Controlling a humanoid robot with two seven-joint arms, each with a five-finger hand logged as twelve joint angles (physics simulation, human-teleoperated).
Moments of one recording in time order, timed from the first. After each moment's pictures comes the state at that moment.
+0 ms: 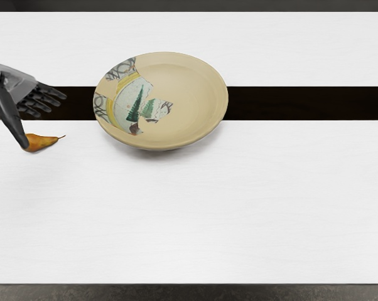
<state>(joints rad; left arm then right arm) -2.13 0.64 1.25 -1.24 -0.18 -0.61 0.02 -0.05 0.00 0.23 0.17 0.02 0.02 -0.15</state>
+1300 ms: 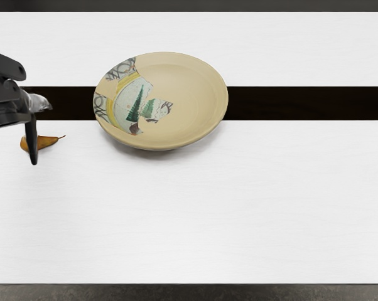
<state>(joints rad) -1.93 0.20 1.37 -1.29 -0.15 0.07 0.21 -0.03 0.00 0.23 0.17 0.02 0.01 -0.15</state>
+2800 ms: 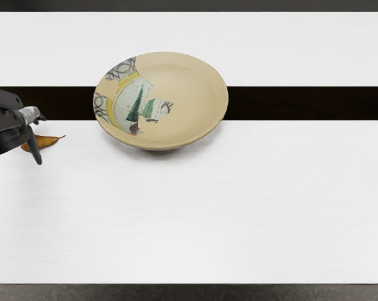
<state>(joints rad) -1.64 0.25 1.29 -1.04 -0.21 0.23 0.16 -0.03 0.00 0.23 0.17 0.02 0.01 -0.15</state>
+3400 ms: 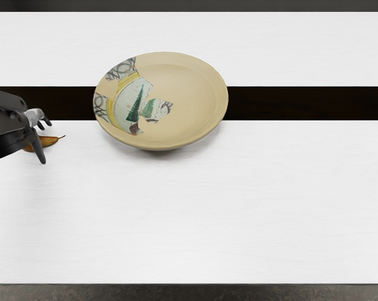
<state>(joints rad) -1.62 0.24 1.28 -1.04 -0.21 0.23 0.16 -0.03 0.00 0.23 0.17 0.02 0.01 -0.15</state>
